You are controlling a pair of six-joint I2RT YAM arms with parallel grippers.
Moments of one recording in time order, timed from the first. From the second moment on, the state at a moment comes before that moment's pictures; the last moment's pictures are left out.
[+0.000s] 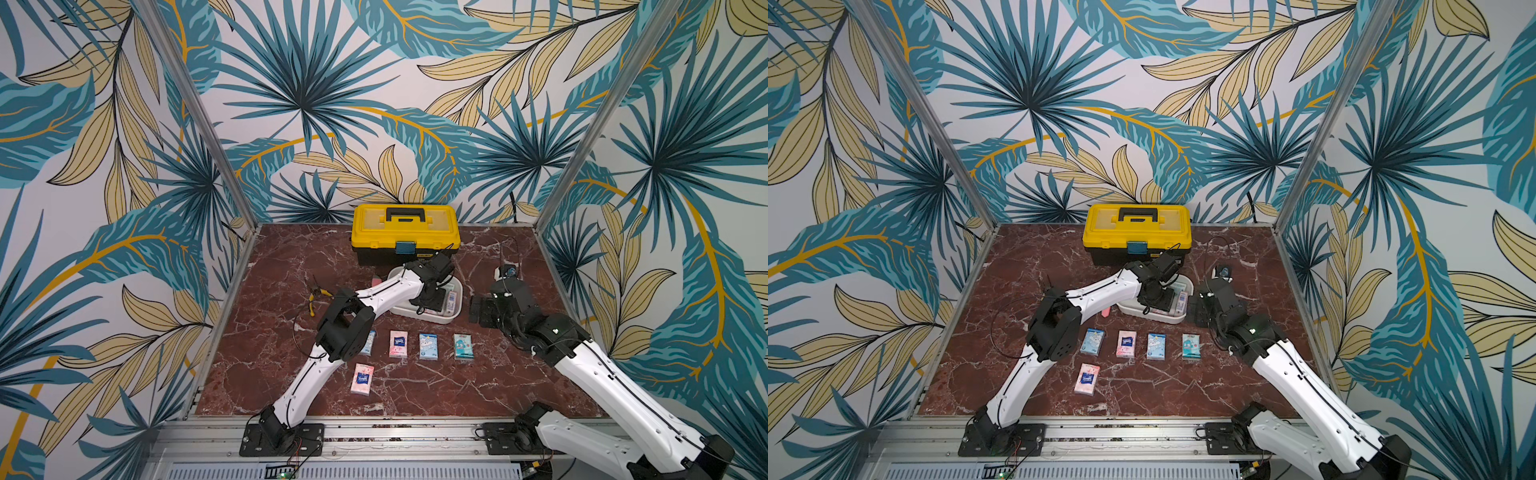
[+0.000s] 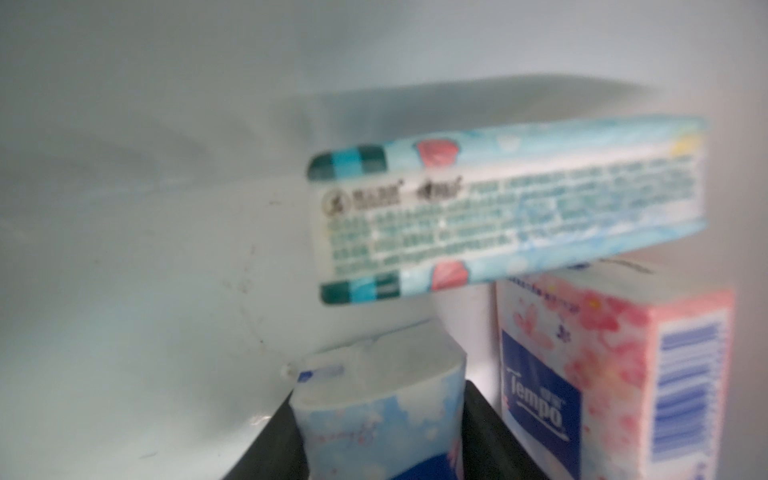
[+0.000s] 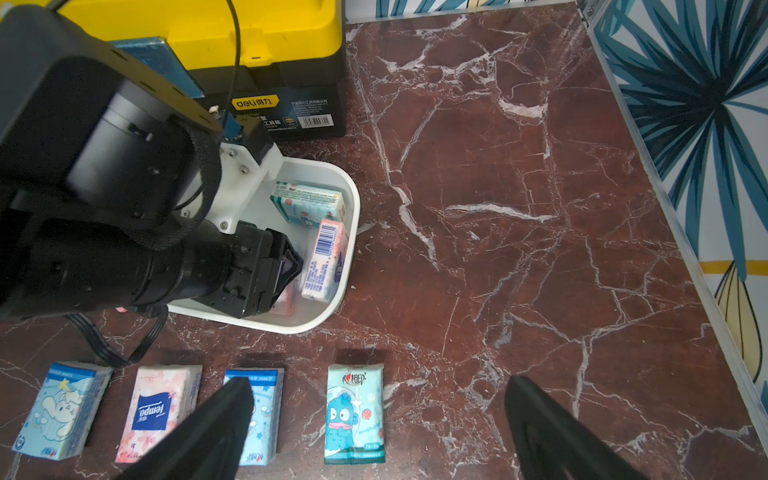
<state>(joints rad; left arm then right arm) -0.80 2.41 2.08 -0.86 0.01 -0.49 0.52 0.98 0.97 -0.81 0.42 0.48</state>
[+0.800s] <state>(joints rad) -0.80 2.04 1.89 -0.85 -0.02 -0.54 0.51 1.06 0.97 -0.78 0.41 0.48</state>
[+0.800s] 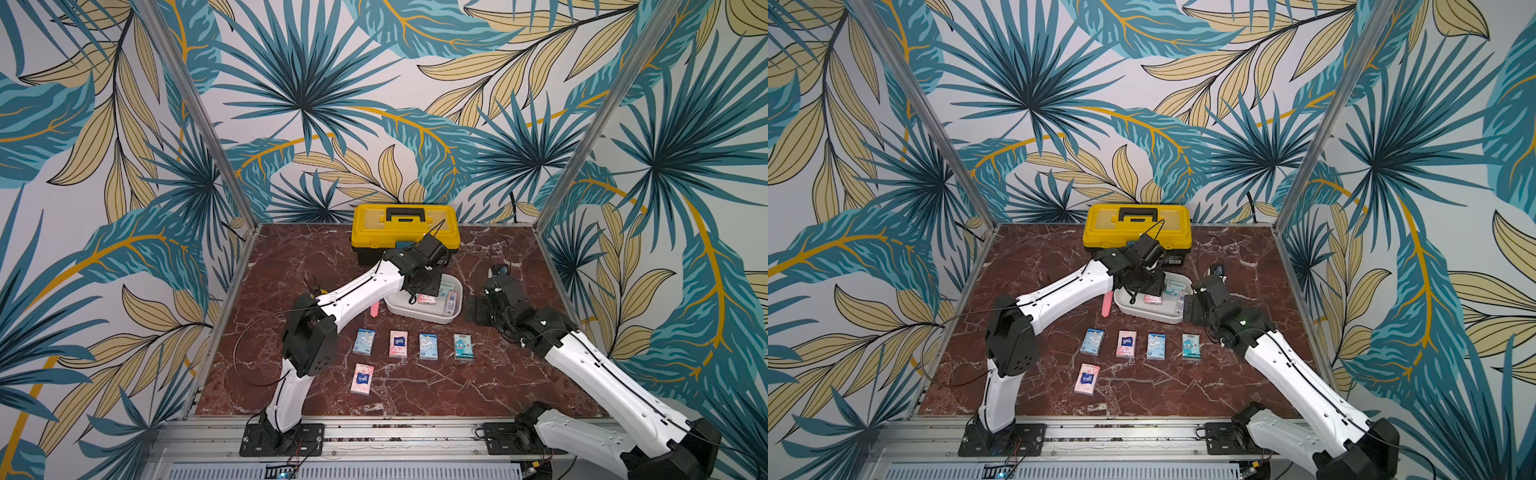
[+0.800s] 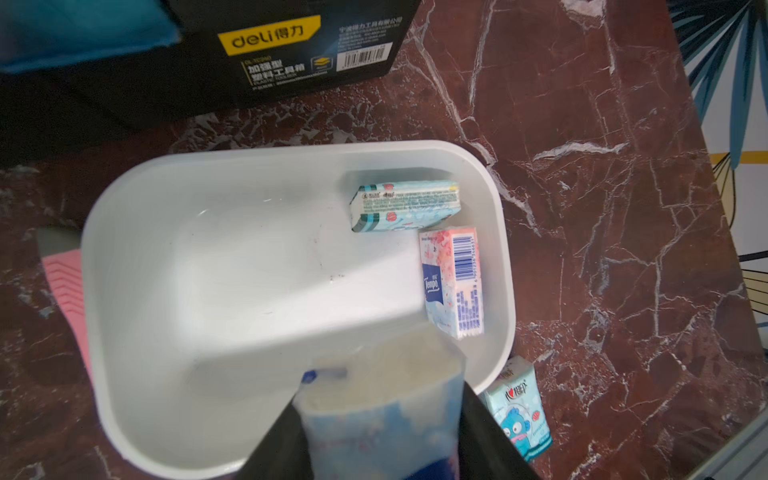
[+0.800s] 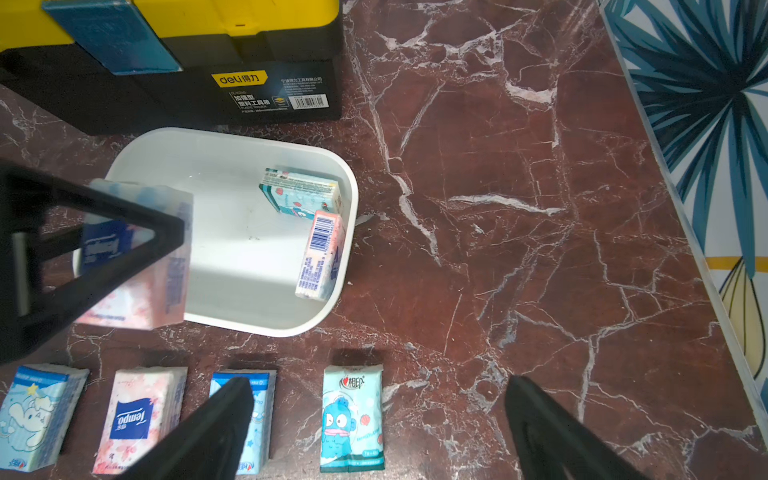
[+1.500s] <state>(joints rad) -0.93 1.63 1.36 -0.87 -0.05 -0.71 0.50 1.20 0.99 -0.71 0.37 0.46</state>
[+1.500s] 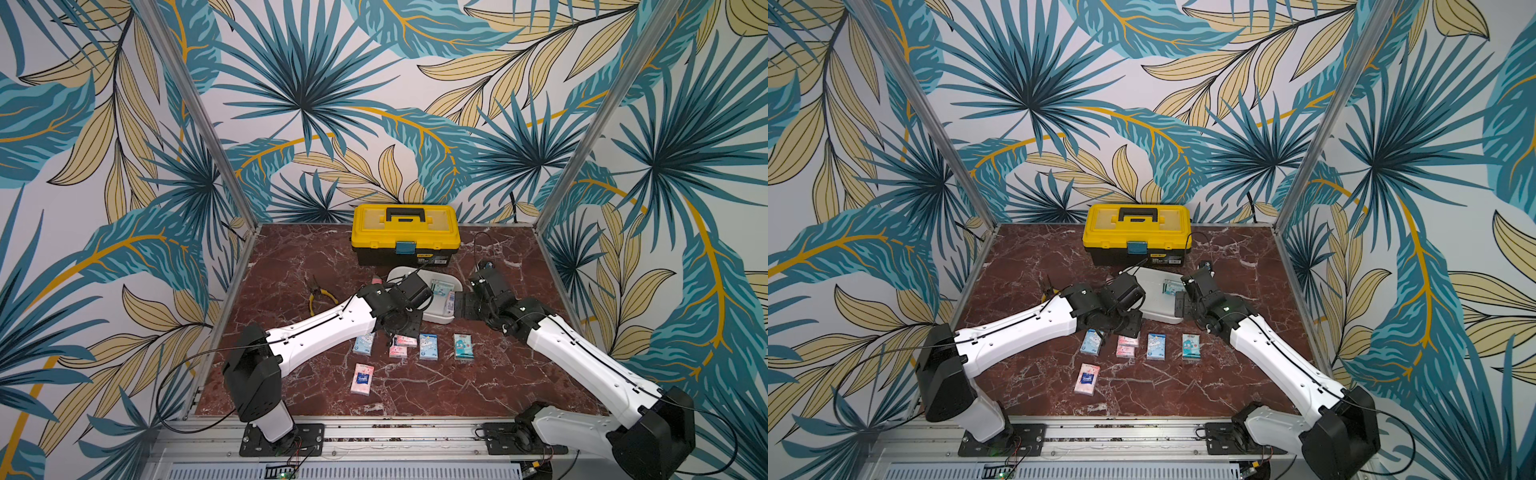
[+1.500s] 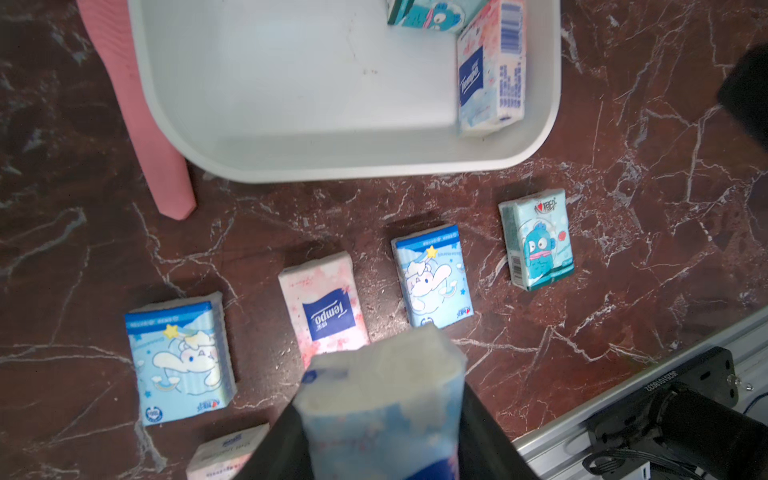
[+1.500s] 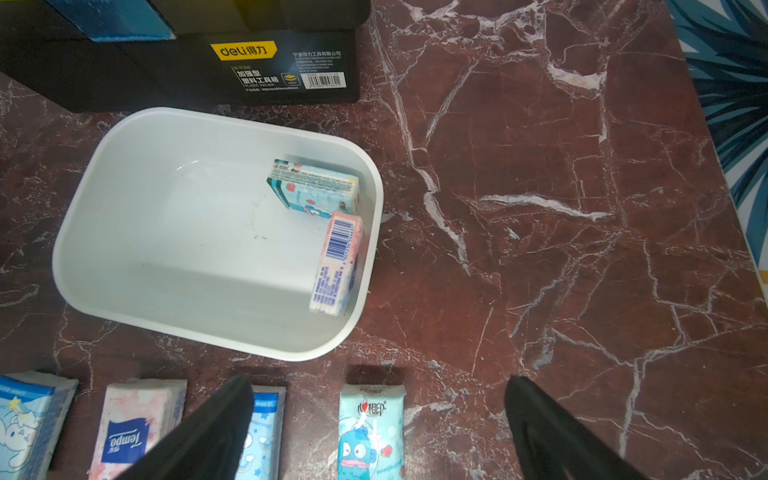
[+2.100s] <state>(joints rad) -0.97 1.58 1.10 -0.78 0.07 -0.81 0.50 1.11 0.94 -0.69 0.40 0.51</state>
